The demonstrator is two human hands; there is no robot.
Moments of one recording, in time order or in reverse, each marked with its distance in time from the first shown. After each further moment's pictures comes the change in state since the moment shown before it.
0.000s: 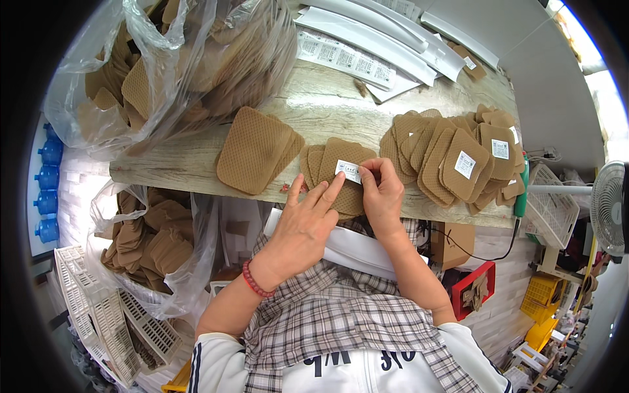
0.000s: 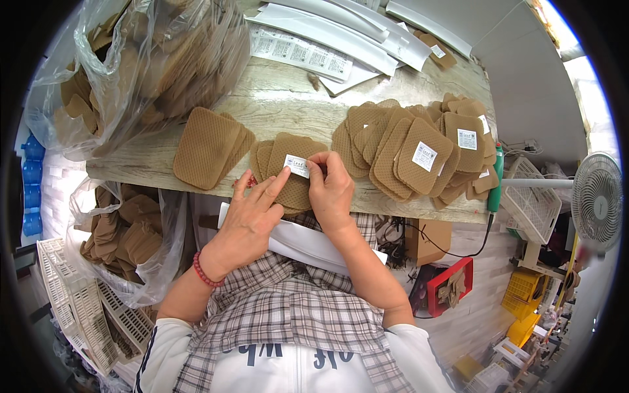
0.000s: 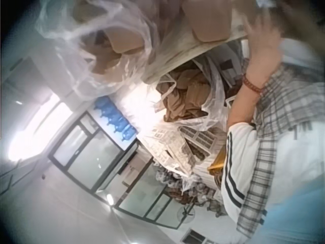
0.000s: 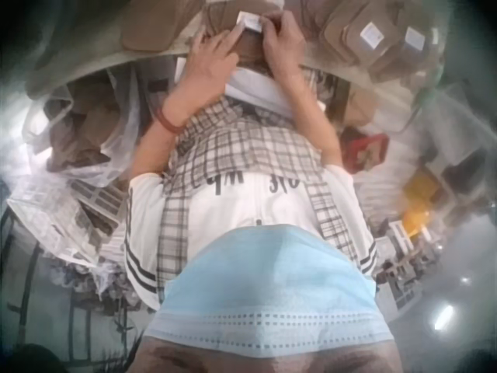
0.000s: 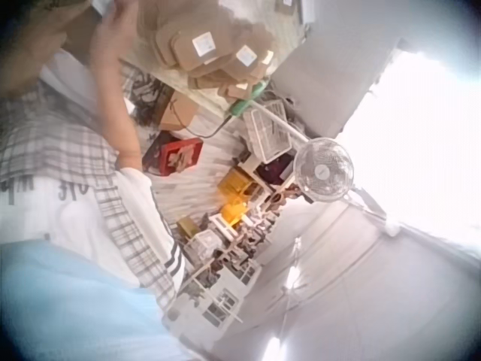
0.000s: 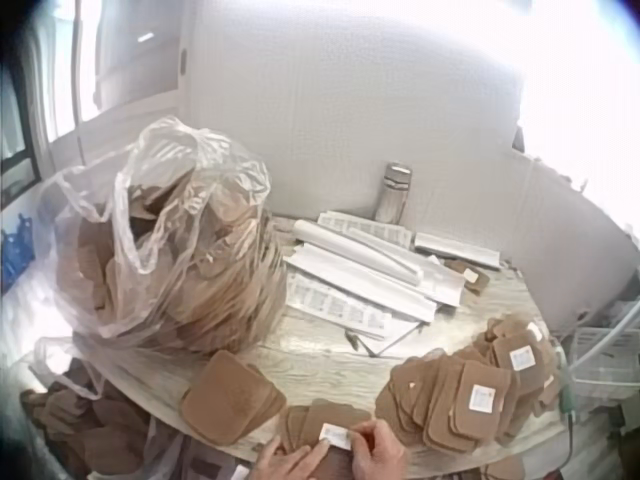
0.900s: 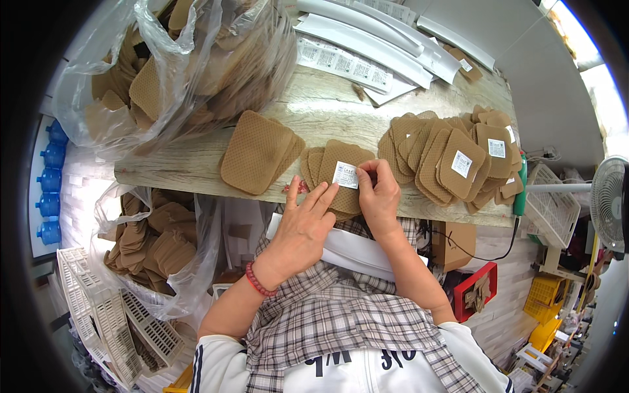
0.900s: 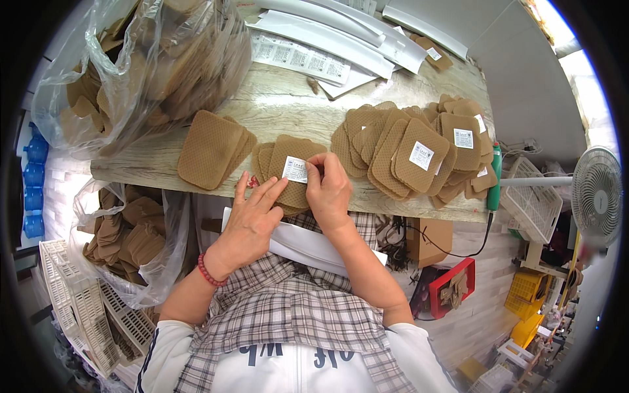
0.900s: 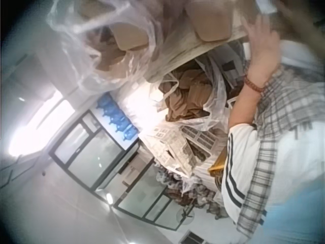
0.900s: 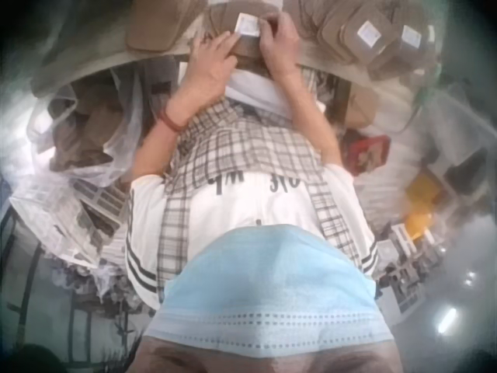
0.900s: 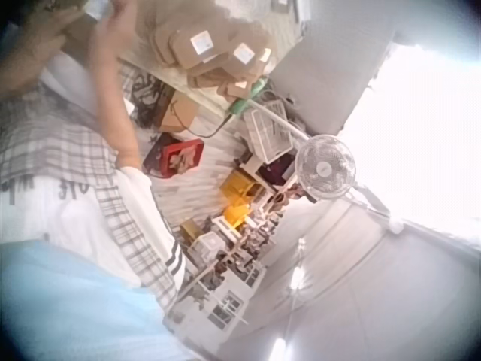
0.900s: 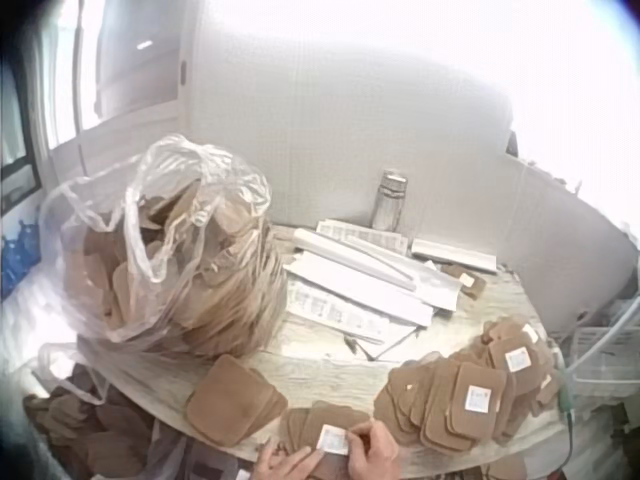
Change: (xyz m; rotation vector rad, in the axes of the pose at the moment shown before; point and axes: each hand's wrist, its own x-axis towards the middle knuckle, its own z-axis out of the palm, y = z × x) left_hand -0.008 -0.001 0.005 0.025 -0.022 -0.014; right_hand -0.003 0.002 0.004 -0.076 0.030 -0.084
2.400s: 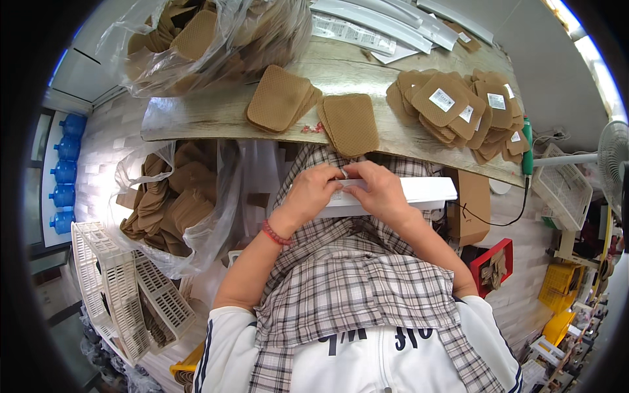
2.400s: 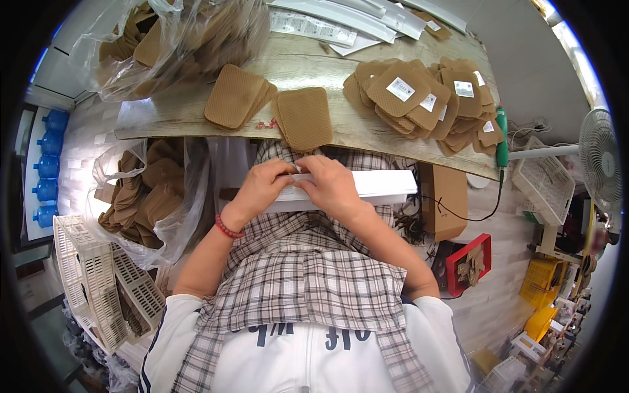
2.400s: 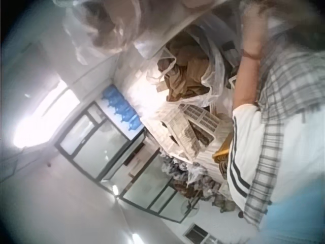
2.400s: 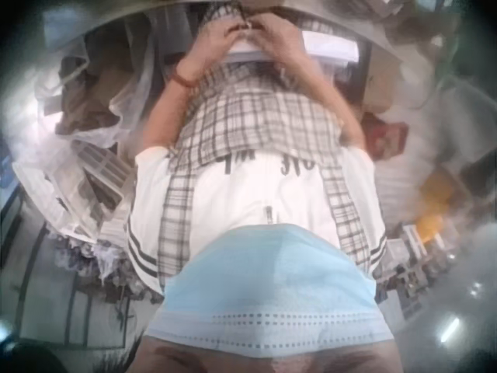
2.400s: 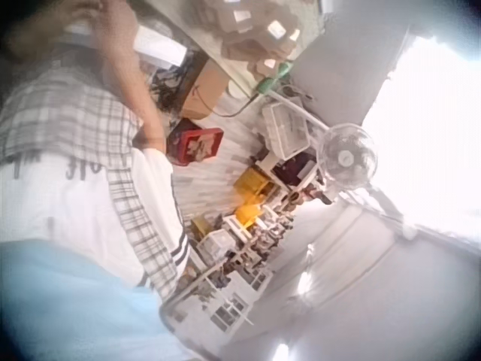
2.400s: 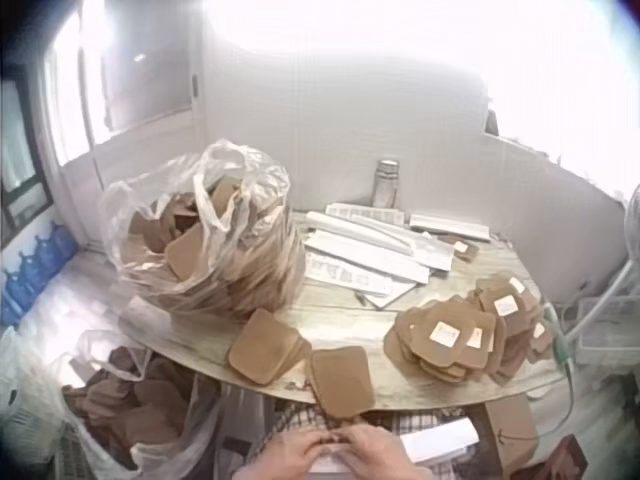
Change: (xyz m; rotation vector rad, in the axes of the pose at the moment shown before) left_hand -0.058 0.010 0.029 -0.506 0.128 -0.287; right_hand -0.087 -0.033 -0.053 -0.051 -0.463 -0.268
